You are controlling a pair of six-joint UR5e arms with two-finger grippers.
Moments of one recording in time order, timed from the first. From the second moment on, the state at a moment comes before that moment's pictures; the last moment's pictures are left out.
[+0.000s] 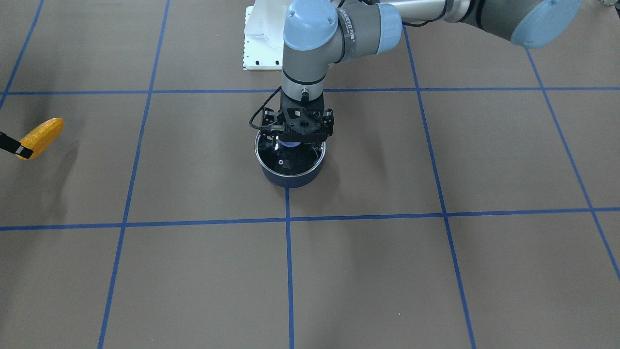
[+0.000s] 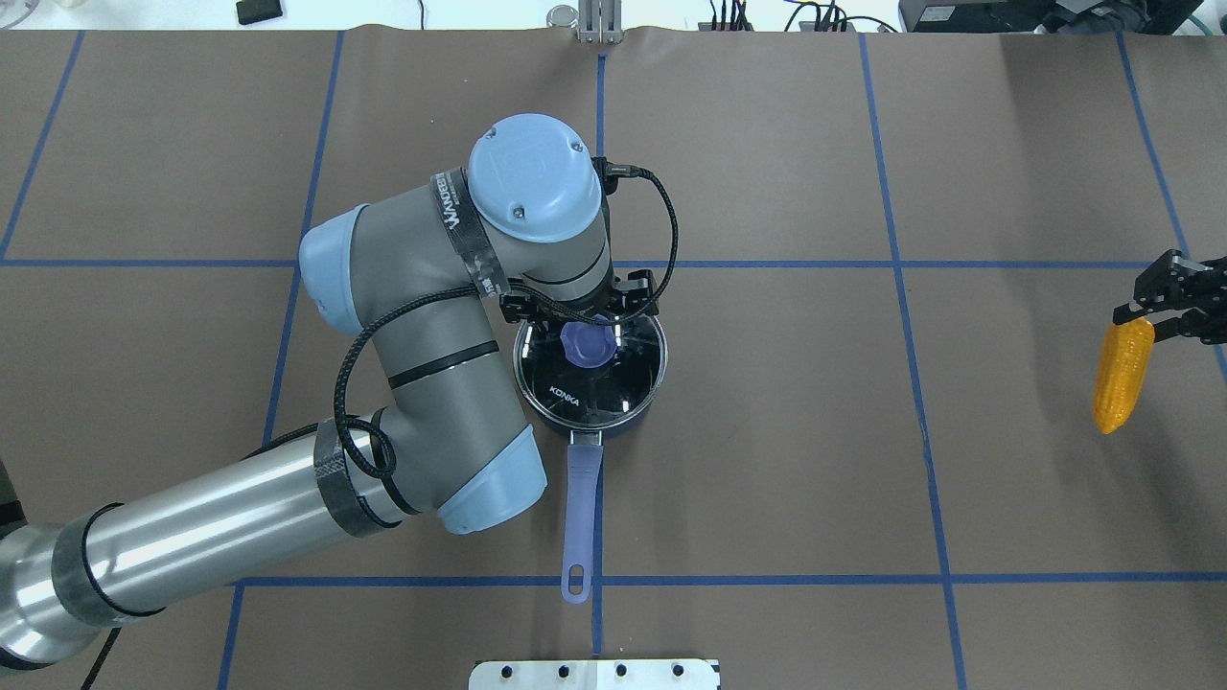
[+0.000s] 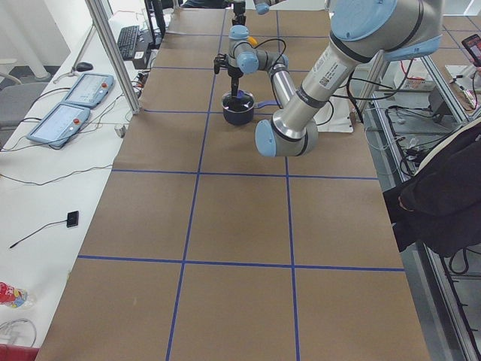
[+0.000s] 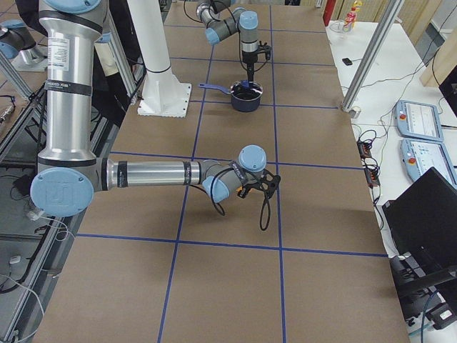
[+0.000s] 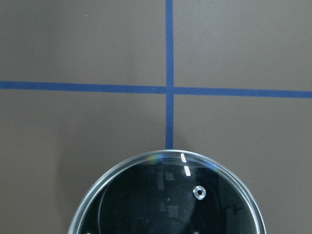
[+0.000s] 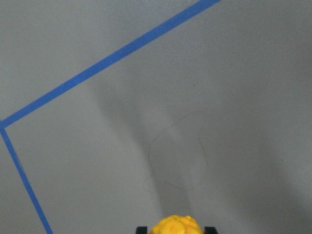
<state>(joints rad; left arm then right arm) -0.54 -2.46 -1.59 -1.52 -1.86 -1.24 1.21 -1.65 1.64 -0.98 2.49 1.14</state>
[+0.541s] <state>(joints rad) -0.52 -2.45 -1.59 -1.51 -1.85 -1.24 1.22 -1.63 1.64 -0.99 2.49 1.14</state>
